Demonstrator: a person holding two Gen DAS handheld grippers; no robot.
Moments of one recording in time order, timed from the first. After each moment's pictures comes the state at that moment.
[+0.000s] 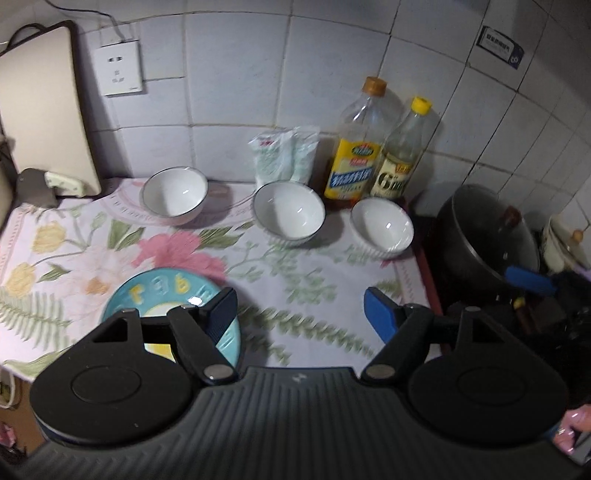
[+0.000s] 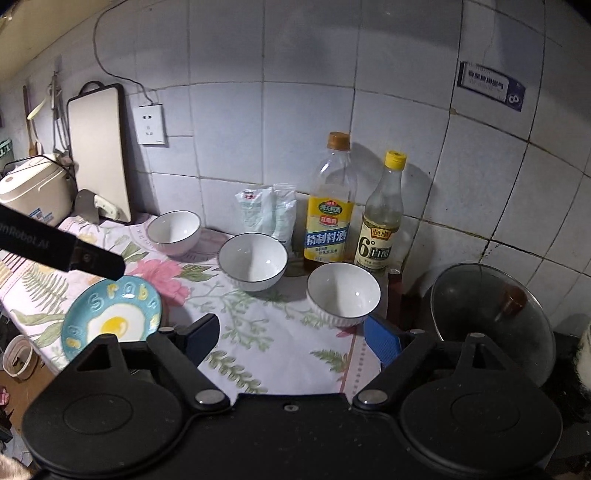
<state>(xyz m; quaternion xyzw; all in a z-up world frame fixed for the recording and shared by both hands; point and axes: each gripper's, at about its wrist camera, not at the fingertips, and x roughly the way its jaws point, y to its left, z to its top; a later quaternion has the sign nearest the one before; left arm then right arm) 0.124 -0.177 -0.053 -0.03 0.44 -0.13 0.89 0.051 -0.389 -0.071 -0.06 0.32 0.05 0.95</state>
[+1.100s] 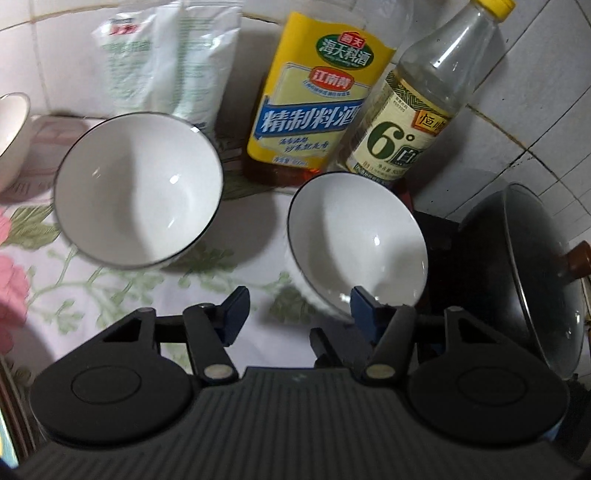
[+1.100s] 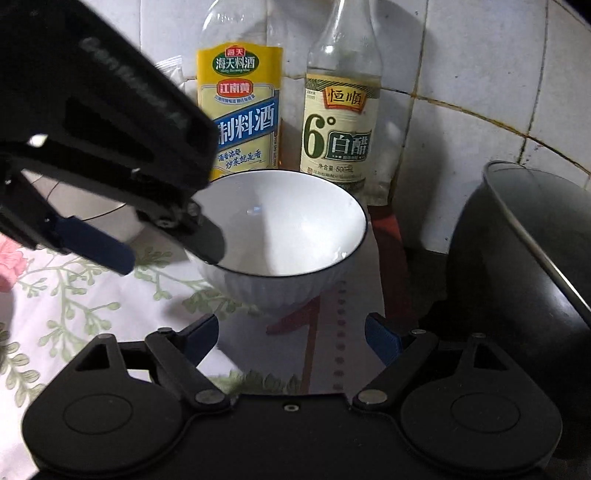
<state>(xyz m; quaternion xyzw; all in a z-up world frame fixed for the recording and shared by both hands) 0.295 -0.317 -0.234 -0.09 0.51 -0.16 0.84 0.200 -0.447 -0.265 -0.04 0.33 -0.02 0.94</state>
